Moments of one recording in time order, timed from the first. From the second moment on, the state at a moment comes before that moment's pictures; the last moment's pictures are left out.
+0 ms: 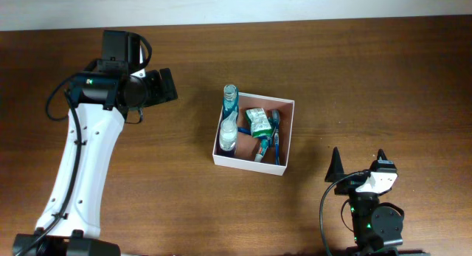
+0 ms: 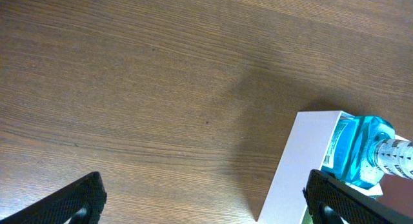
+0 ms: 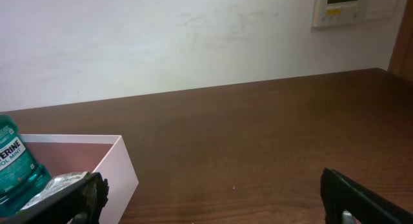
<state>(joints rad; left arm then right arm) -0.11 1.61 1.60 -1.04 -0.03 -0.32 0.08 0.01 0.01 -0.06 0.15 0.11</state>
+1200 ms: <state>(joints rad) -0.11 1.59 1.60 -1.04 -0.03 -0.32 0.08 0.01 0.01 -0.06 0.15 0.10</state>
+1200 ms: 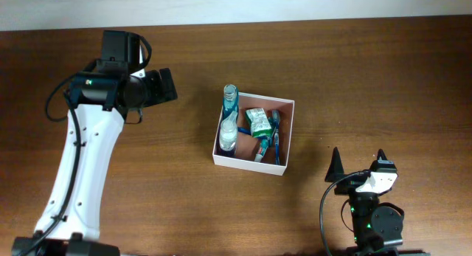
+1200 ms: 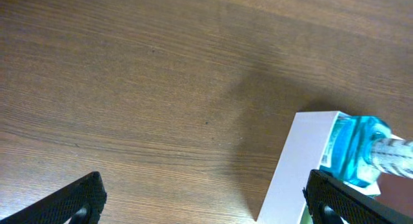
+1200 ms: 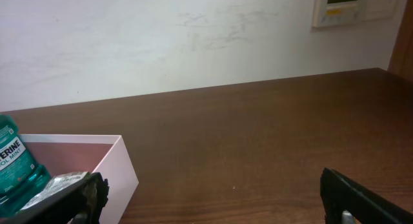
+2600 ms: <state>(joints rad) -0.09 0.10 0.56 -0.85 0.00 -0.32 0.08 0.01 0.01 -0.06 0.15 0.11</state>
